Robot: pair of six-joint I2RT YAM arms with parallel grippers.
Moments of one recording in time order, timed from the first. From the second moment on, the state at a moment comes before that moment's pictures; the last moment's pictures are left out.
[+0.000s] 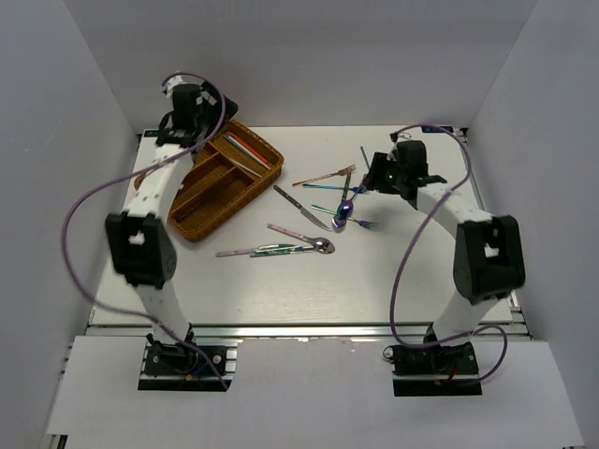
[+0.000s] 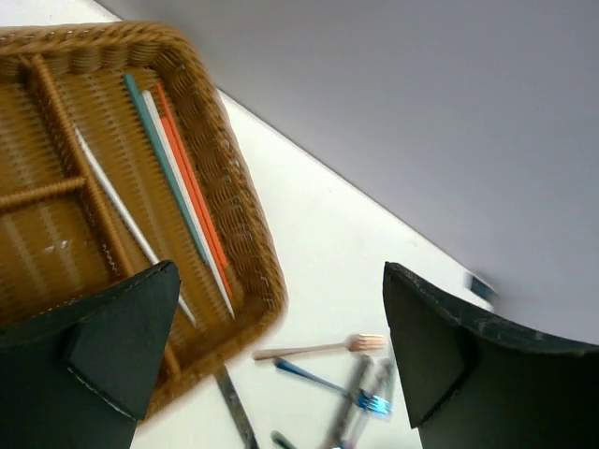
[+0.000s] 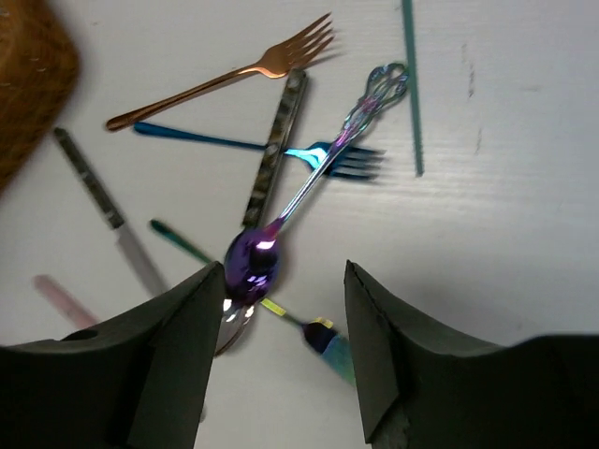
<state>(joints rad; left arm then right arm) -0.13 2.02 1.89 -0.31 -0.08 -0.80 0.23 1.64 1.11 -0.08 -0.17 0.33</state>
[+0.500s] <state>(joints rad) -0.15 1.08 0.84 -0.12 0.21 -0.63 0.23 2.30 1.91 -0.32 0.00 0.06</state>
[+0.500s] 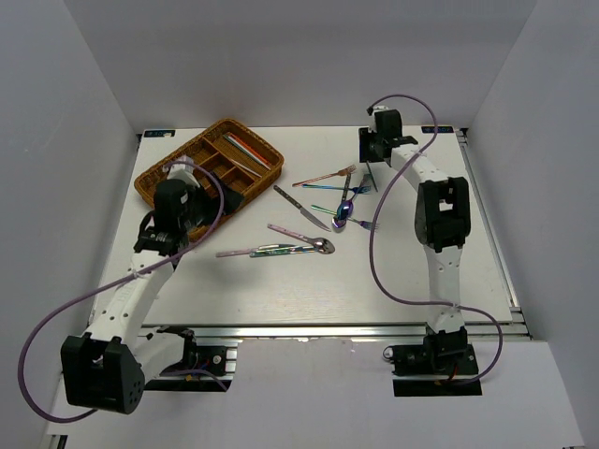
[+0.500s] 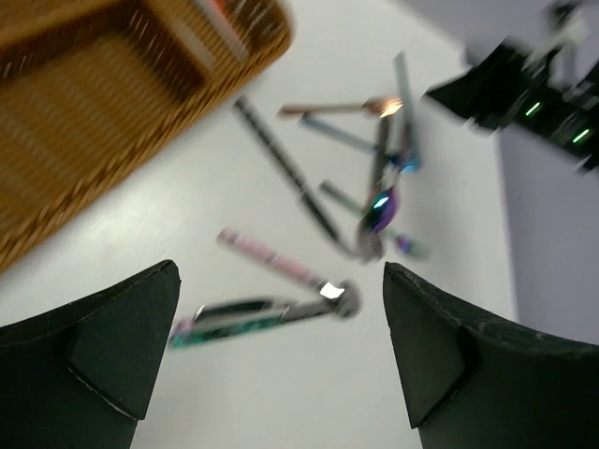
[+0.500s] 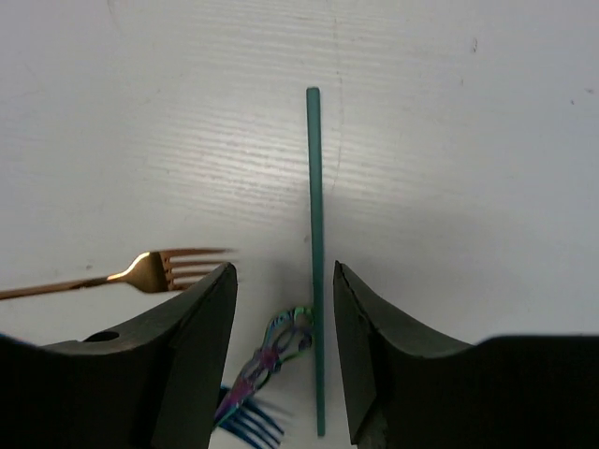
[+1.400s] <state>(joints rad) -0.15 0.98 0.73 -0.22 0.25 -0.48 0.14 2.51 2.16 -0.49 0.04 0.03</state>
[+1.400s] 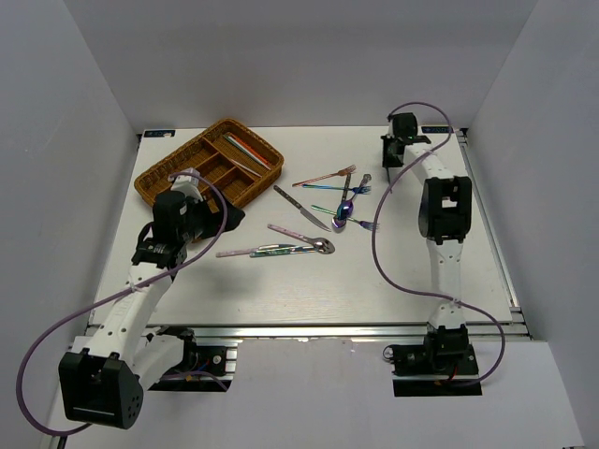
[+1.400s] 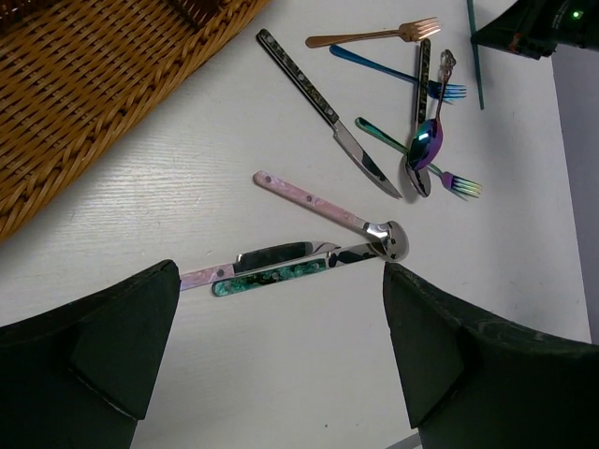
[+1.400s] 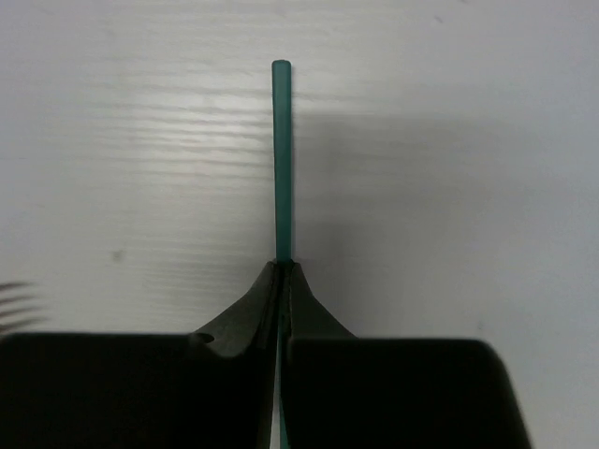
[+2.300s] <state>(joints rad) -0.46 1.21 0.62 0.68 0.39 -0.99 0.45 1.26 0.81 0.25 -0.73 0.66</state>
